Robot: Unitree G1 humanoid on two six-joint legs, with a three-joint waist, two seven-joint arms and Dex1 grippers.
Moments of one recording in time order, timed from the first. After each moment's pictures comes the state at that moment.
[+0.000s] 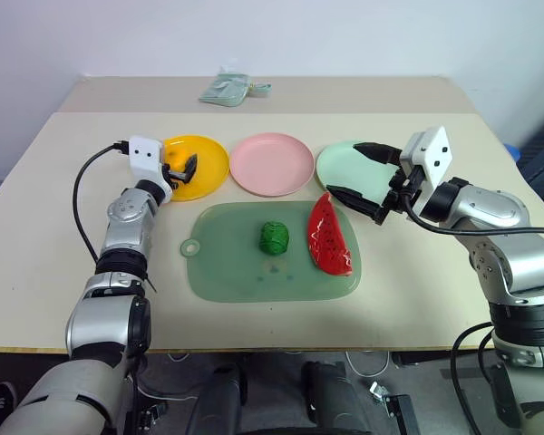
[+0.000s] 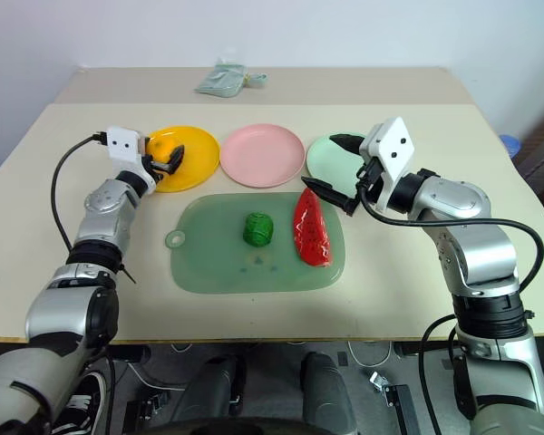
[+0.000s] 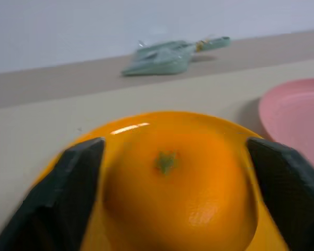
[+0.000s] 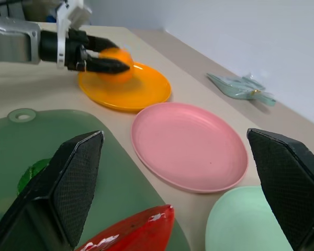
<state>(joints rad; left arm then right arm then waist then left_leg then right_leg) -0.88 0.39 0.18 1.01 -0.14 -0.22 -0.41 -0.50 -0.67 -0.06 -0.23 0.43 0.43 0.79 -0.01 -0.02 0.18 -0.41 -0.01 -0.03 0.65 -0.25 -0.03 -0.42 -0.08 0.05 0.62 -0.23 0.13</state>
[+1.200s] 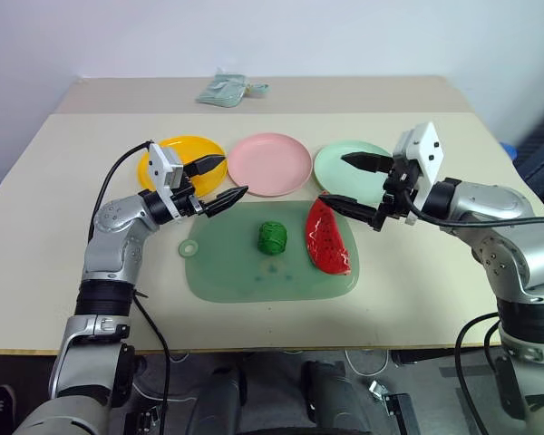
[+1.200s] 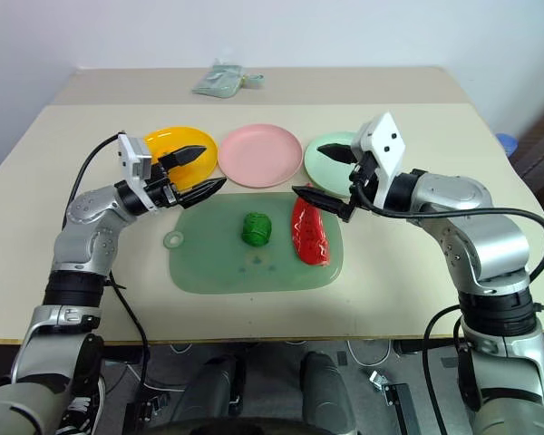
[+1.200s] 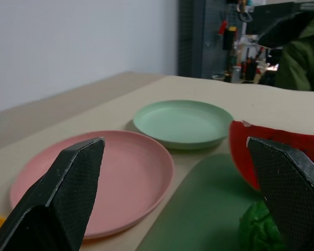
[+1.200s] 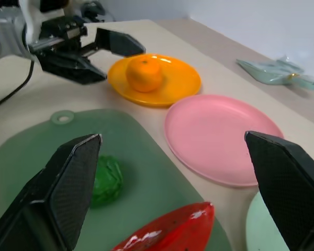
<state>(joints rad) -0.59 0.48 0.09 0.26 -0.45 0.09 -1.07 -0.61 -0.68 -0.04 -0.31 0.55 0.71 0.77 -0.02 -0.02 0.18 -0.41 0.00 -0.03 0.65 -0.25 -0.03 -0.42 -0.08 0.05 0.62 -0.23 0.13</state>
